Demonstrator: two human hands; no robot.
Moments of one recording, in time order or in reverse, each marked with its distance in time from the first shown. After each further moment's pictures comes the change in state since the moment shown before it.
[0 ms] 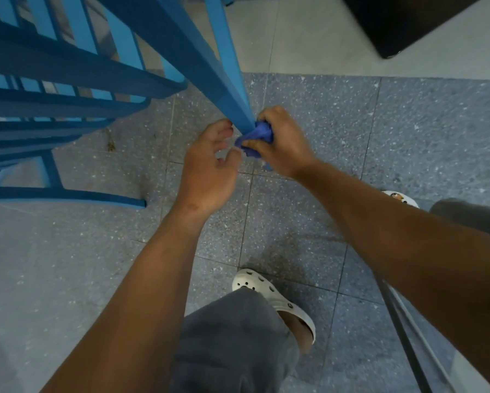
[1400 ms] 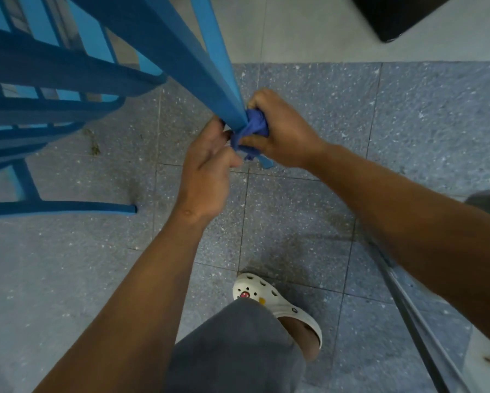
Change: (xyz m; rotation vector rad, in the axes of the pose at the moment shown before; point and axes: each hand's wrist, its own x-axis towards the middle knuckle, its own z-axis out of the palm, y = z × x) left_hand 0.021 -0.018 0.017 -0.471 -0.243 0.126; right_hand 0.019 0.018 -0.010 -0.055 -0.140 -0.171
